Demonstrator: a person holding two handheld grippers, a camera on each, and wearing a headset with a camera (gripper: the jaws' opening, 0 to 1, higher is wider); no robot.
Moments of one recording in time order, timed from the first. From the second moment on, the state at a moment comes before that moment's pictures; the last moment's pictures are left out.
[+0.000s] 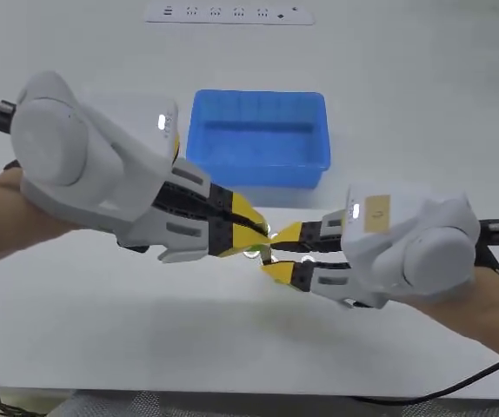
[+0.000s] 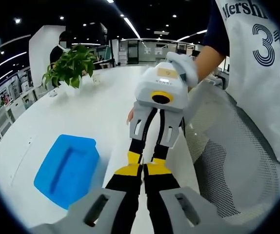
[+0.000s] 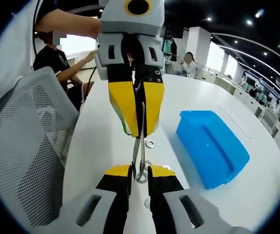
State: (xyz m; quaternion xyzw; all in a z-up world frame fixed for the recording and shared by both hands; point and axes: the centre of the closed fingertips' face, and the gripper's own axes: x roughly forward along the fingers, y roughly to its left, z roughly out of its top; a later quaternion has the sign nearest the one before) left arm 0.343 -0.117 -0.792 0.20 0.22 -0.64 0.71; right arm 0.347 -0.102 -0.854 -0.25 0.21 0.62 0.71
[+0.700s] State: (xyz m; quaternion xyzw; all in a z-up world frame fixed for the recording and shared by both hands) left arm 0.345 -0.122 -0.792 0.20 0.24 -0.65 0.69; right arm 0.346 -0.103 -0.856 -0.25 0.20 0.66 0.68
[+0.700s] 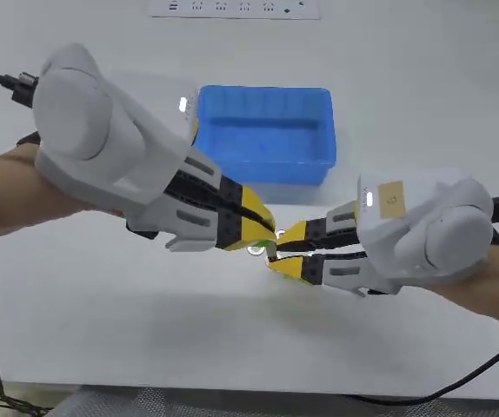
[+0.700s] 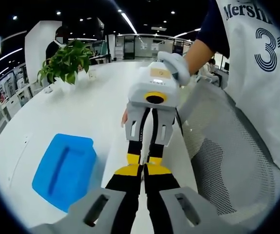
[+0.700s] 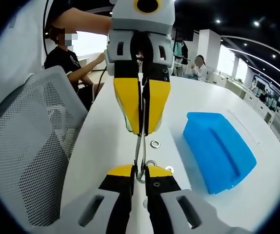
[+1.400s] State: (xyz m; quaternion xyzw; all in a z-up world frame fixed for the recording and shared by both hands) left arm 0.340 -0.117 -0.771 0.19 0.24 -0.66 0.69; right arm 0.340 -0.101 -0.834 -0.25 0.18 0.67 0.68
